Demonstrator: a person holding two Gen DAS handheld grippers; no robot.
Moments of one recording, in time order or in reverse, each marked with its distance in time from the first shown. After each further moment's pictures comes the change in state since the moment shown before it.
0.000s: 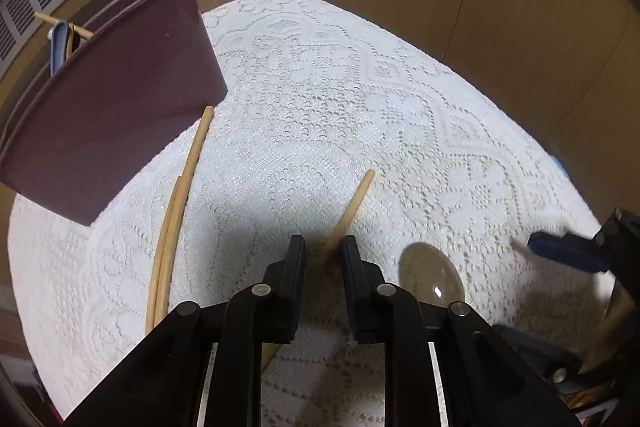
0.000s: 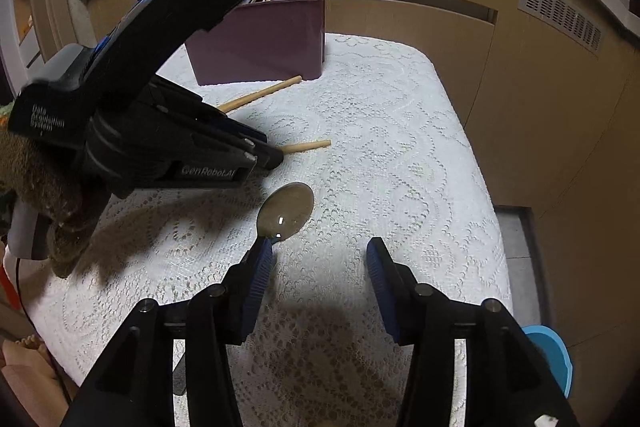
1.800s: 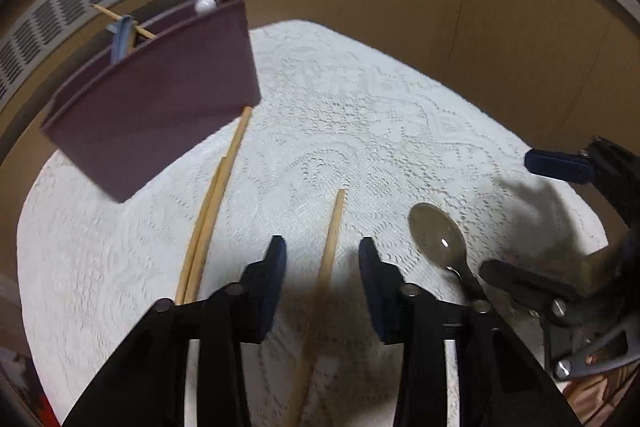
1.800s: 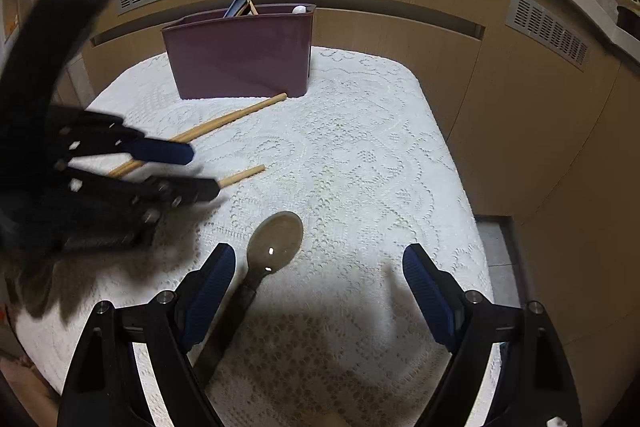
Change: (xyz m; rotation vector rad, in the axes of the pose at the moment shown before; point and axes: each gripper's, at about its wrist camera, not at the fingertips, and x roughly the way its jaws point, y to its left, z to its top) left arm -0.036 0.008 -0.045 0.024 -0.128 0.000; right arm 0.002 0.006 0.017 -0.015 -0.030 -0.099
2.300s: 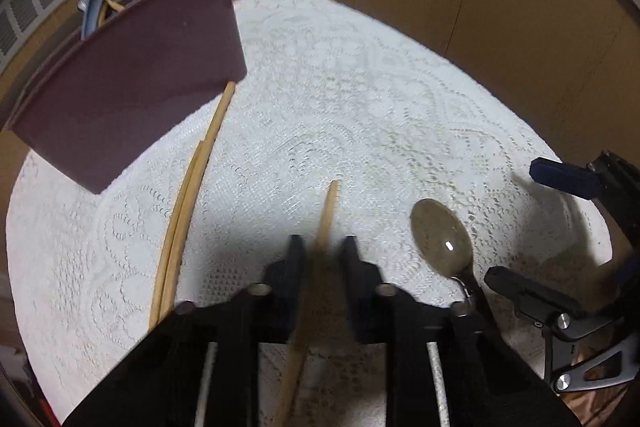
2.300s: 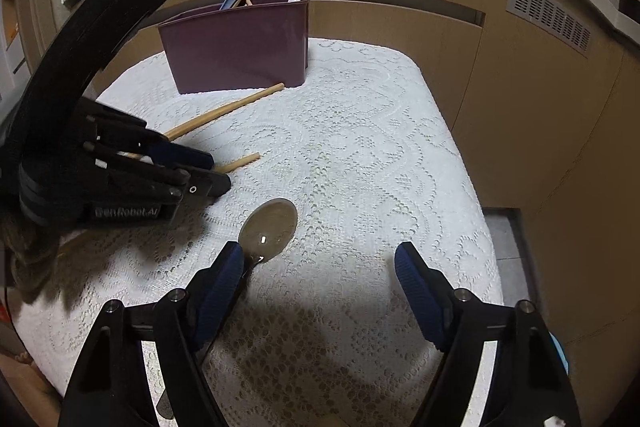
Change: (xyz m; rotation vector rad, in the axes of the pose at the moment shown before) left arm 0.017 -0.009 -0.002 -0.022 0.045 0.003; right arm 0.007 -0.009 -0.005 0.033 0.012 0.041
